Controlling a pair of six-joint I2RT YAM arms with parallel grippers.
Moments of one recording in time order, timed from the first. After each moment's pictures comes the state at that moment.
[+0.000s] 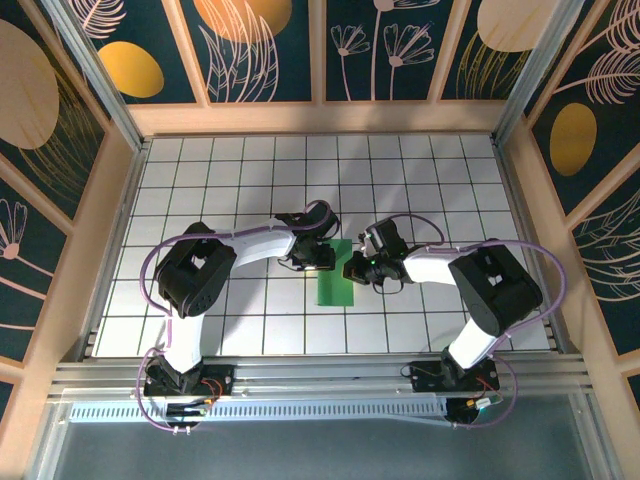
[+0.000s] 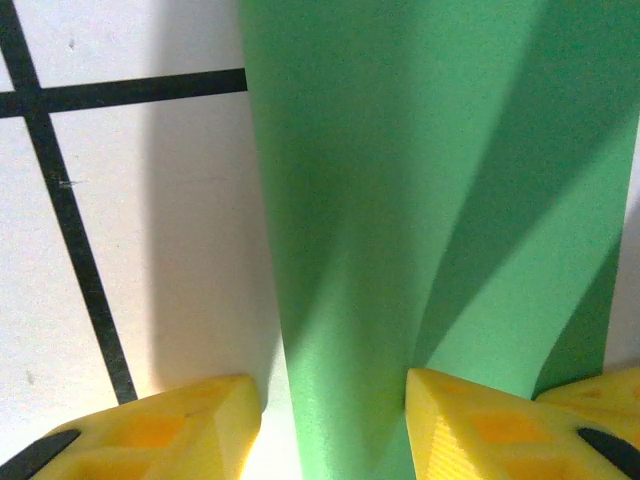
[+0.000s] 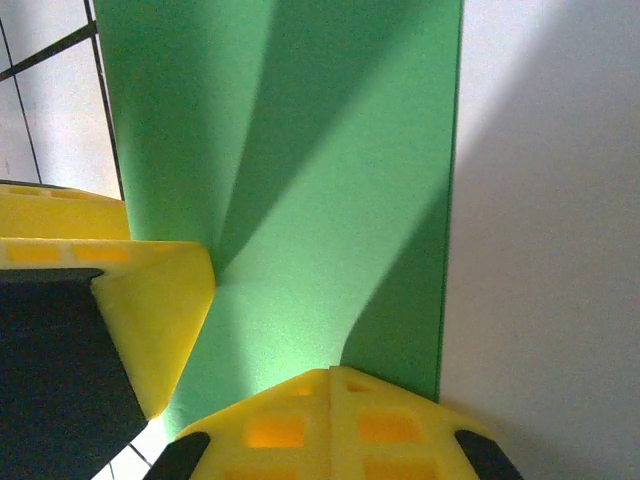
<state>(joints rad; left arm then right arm) -0.78 1.98 1.28 -0.56 0.10 -0.73 0.57 1.65 0.66 0.01 -0.47 0.76</state>
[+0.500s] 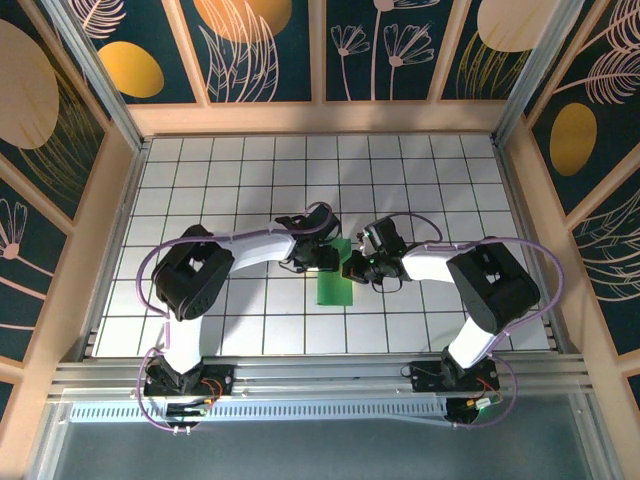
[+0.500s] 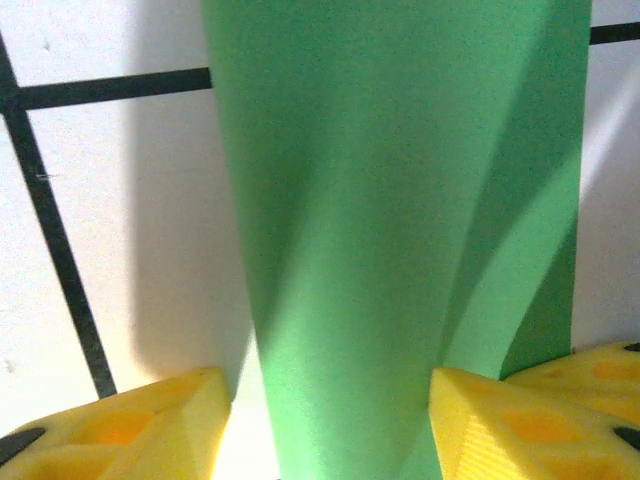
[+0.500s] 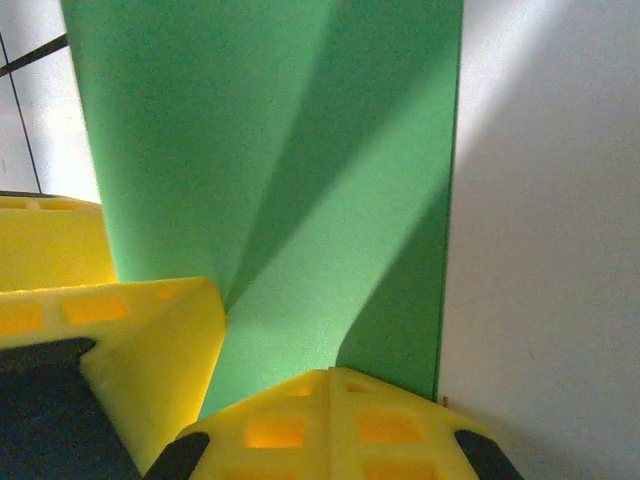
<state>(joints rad) -0.79 1.94 1.25 -0.53 0.06 -0.72 0.57 1.67 0.69 -0.02 -0.47 0.74</state>
